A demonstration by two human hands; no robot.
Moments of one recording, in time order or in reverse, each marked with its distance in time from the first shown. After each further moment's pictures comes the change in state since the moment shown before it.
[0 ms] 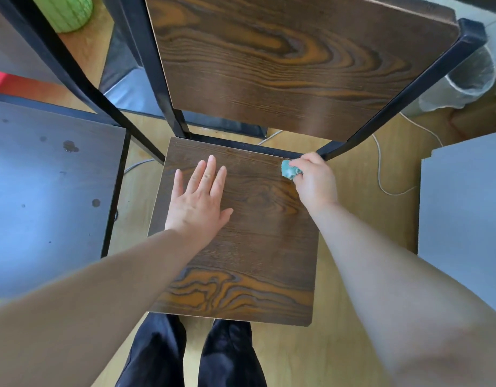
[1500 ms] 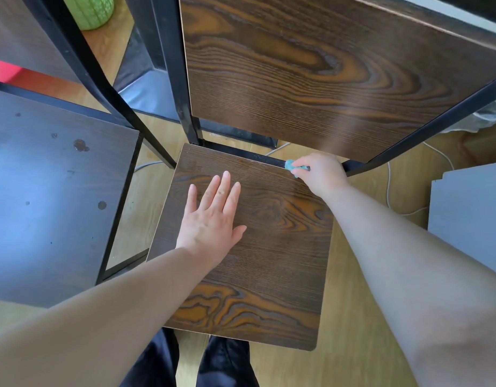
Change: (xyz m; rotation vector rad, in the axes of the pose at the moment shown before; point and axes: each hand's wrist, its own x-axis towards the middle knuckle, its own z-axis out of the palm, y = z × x) left_hand -0.003 0.005 0.014 -0.058 -0.003 0.003; right_hand 0.065 -0.010 -0.007 -0.103 -0.222 -0.098
